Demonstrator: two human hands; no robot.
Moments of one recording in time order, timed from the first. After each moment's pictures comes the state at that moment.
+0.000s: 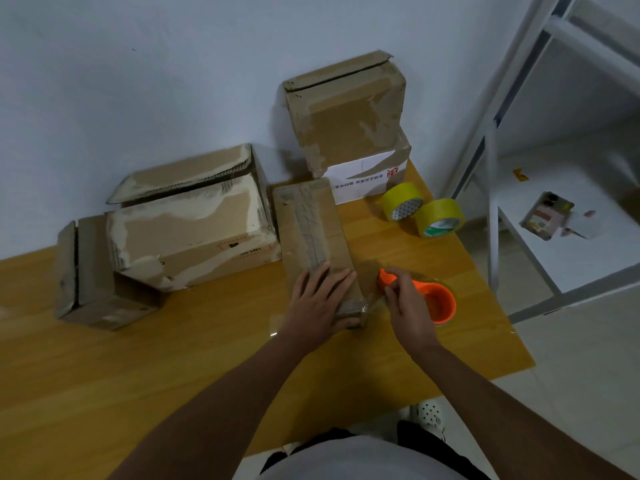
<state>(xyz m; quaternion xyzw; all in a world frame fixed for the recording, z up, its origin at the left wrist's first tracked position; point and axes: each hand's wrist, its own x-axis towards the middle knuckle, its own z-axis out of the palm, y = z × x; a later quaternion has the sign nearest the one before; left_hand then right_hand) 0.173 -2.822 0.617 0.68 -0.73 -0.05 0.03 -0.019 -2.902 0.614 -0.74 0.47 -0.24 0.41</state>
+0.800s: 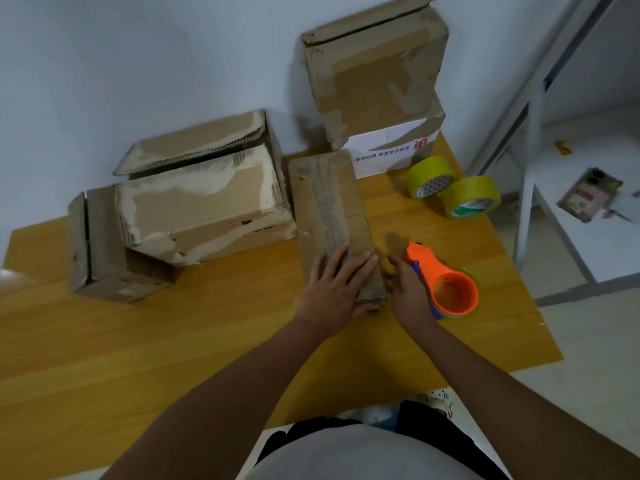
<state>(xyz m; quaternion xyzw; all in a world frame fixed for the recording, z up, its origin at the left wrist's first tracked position) 0.172 -2.823 0.614 0.68 -0.73 -0.04 -0.04 0.018 -2.905 0.591 -0.67 0.51 -0.19 0.50</state>
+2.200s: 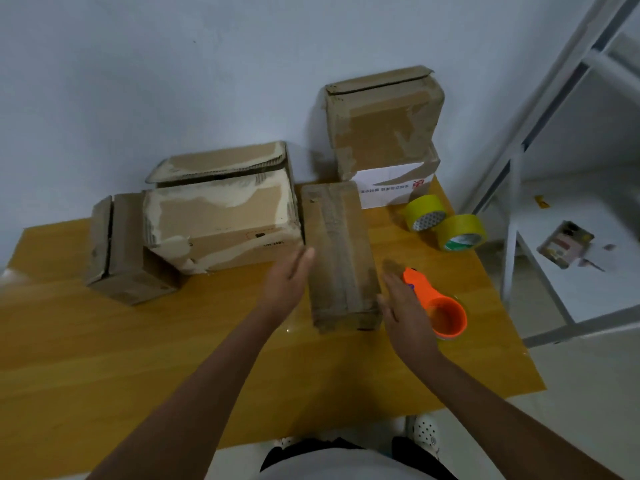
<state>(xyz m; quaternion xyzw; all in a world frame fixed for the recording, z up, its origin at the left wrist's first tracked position) 0.222 -2.804 0.673 0.74 -0.40 -0.29 0.45 0.006 -2.874 0.652 -0.80 0.45 -0.13 0.37</state>
